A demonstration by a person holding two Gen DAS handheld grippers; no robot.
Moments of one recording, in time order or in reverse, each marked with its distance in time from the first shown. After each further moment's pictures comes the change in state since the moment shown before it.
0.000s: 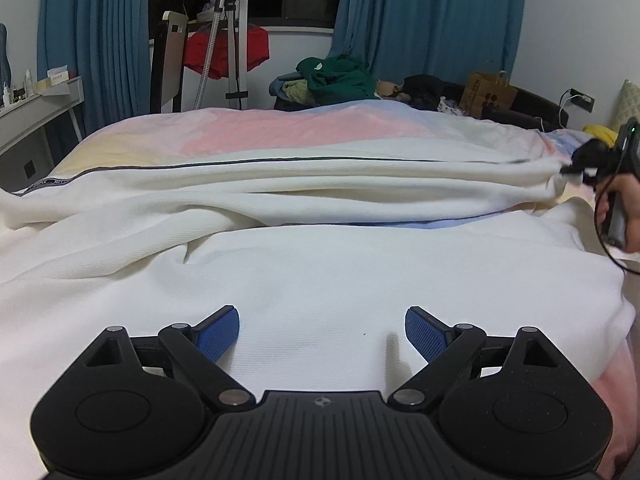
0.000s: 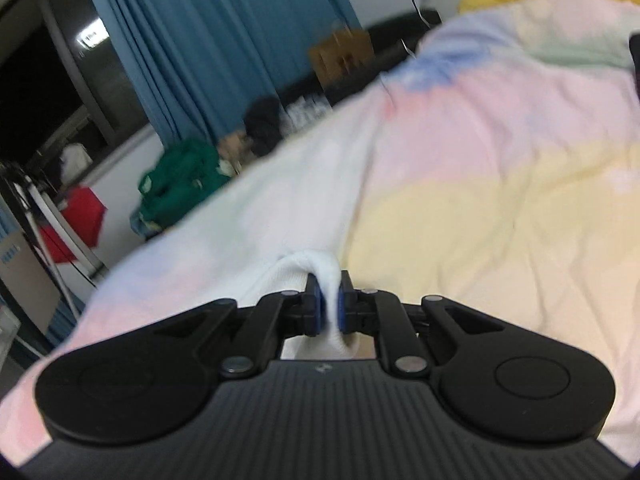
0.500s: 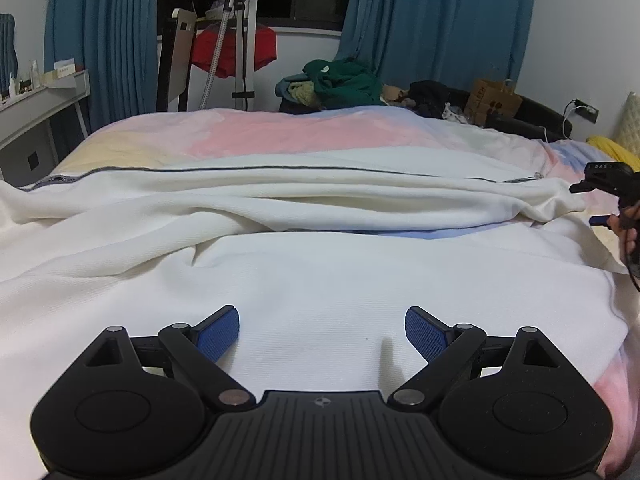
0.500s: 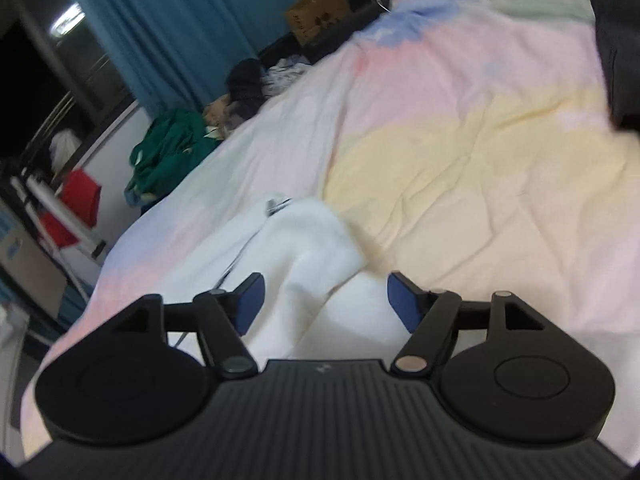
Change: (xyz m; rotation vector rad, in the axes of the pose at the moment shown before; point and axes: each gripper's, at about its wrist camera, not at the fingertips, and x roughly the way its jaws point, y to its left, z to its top) left arm -0.015 0.001 0.000 -0.035 -0.015 0.002; right arm -0.061 -0.001 -0.015 0.055 0.125 0.002
